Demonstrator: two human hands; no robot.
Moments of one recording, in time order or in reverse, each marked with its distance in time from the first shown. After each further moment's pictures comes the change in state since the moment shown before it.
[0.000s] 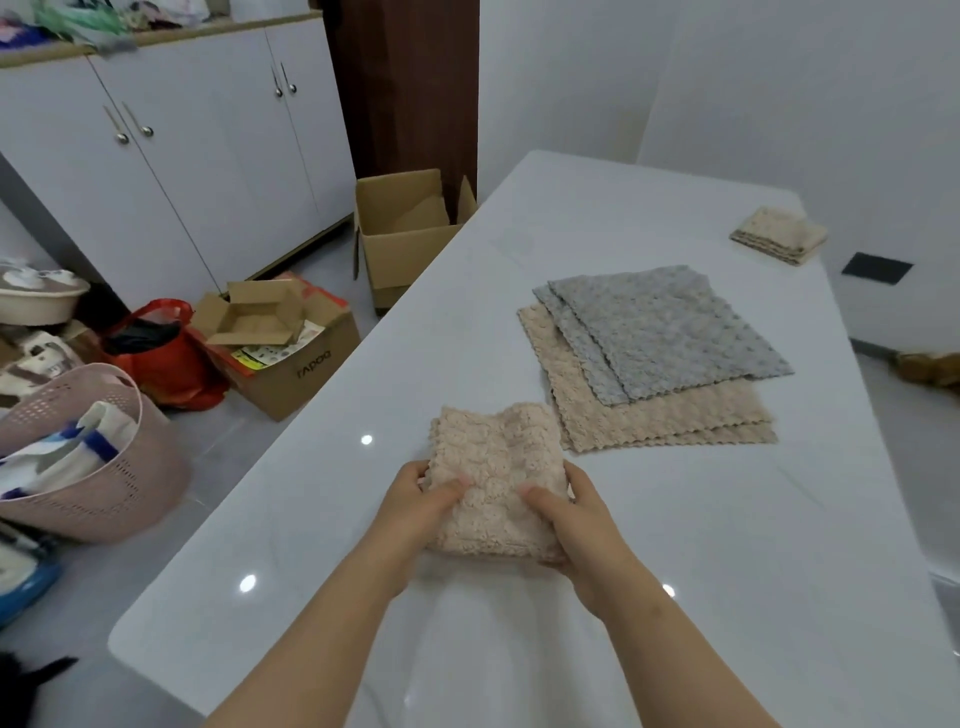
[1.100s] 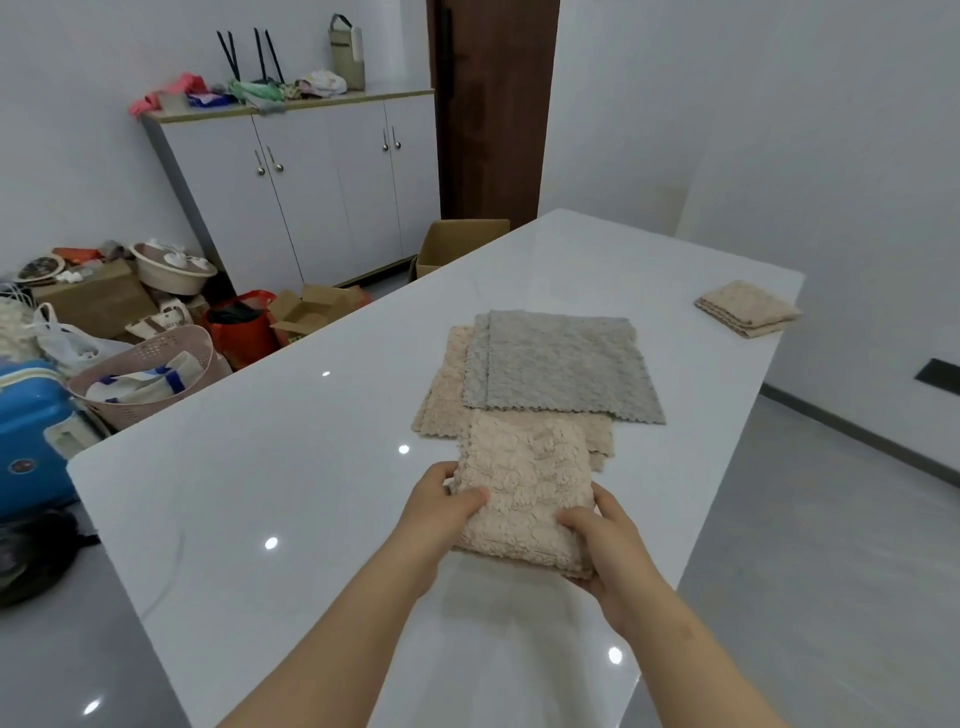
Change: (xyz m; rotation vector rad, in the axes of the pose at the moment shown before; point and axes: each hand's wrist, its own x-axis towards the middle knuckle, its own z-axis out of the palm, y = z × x) left_hand -0.100 -0.008 0.282 -0.075 0.239 0.126; right_hand -0.032 -0.055 -0.288 -0.029 -0.196 0.019
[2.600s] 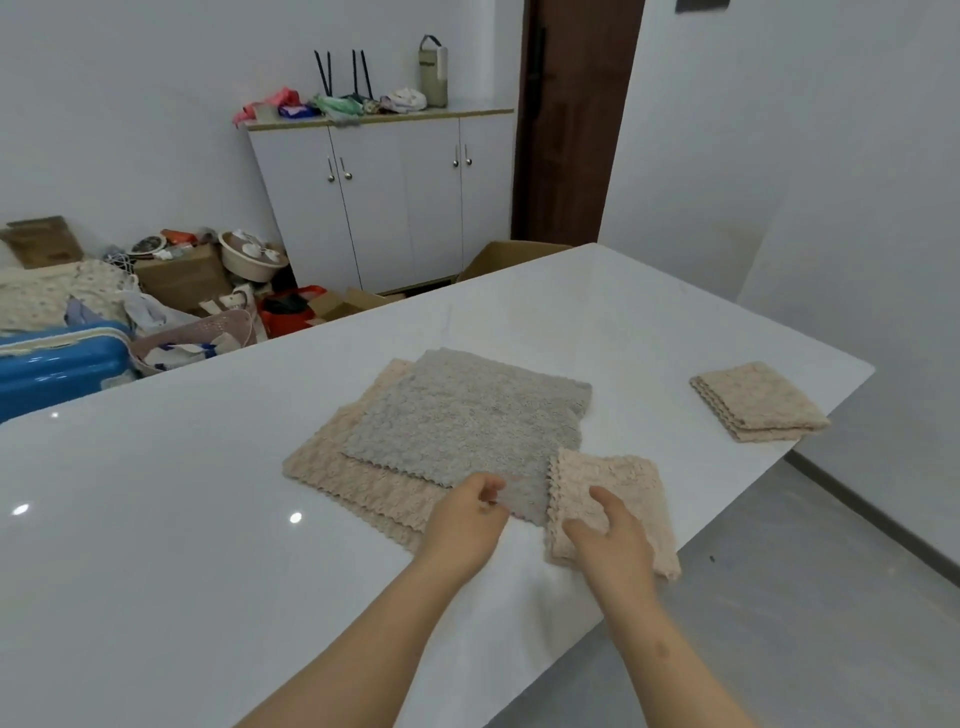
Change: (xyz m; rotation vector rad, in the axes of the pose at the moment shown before) left_hand 0.112 0.050 0.251 0.394 0.262 0.107; right_hand 0.174 -0.121 -0.190 -0.716 0.023 -0.263
